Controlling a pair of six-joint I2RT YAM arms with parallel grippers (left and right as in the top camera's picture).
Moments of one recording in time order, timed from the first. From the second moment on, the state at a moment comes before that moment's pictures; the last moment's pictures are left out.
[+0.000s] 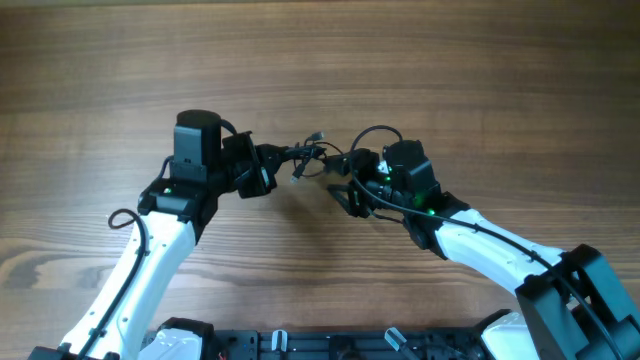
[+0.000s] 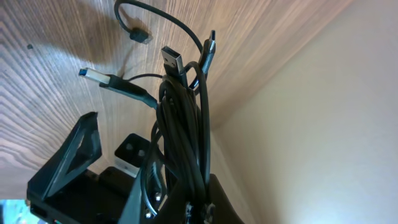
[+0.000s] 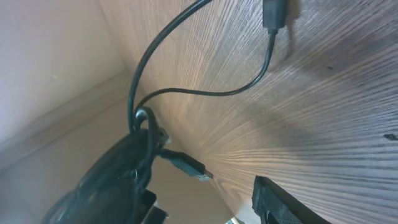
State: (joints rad) left arm -0.20 1.27 0.80 -0.29 0.54 -2.09; right arm 0.54 1.53 0.59 0.38 -0.46 1.76
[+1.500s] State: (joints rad) left arm -0.14 1.28 0.78 -0.07 0.83 -0.78; right arm 0.25 1.02 0.61 -0.22 -0.47 0.50
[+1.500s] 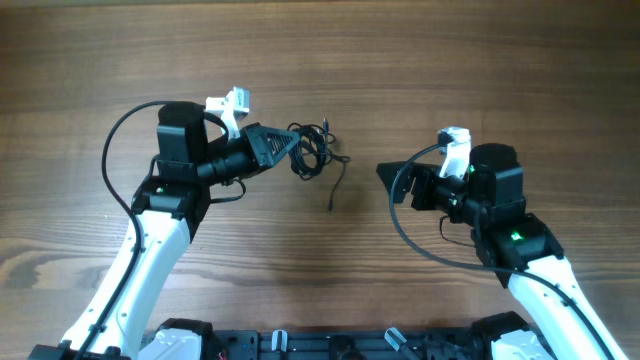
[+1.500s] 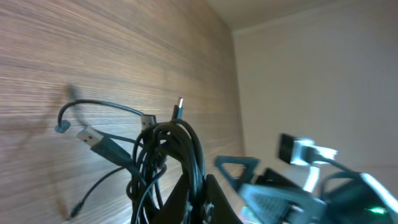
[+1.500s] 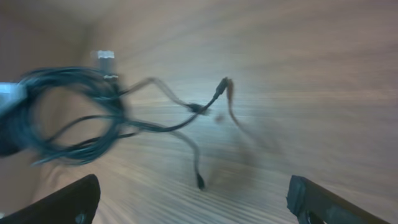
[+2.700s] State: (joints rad) left arm -0.31 1.31 0.79 0.00 1.31 -0.34; right arm 0.29 1.18 0.60 0.17 -1.14 0.19
